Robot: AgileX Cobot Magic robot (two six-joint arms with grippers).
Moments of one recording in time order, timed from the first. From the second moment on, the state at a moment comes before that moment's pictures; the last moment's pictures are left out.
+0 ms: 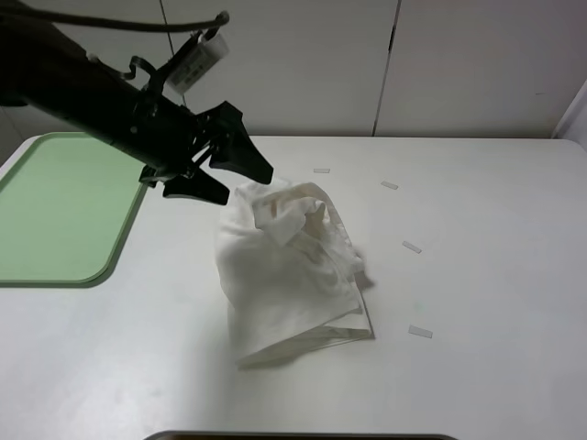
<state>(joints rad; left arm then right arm) -0.40 1.67 -1.08 -1.00 0.65 0.61 -0.05 -0.01 -0.50 0.10 1.03 -0.14</state>
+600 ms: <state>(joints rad) -0.48 1.90 -0.94 -1.70 0.43 1.18 -0.05 -0.01 -0.50 0.10 1.03 -0.14</state>
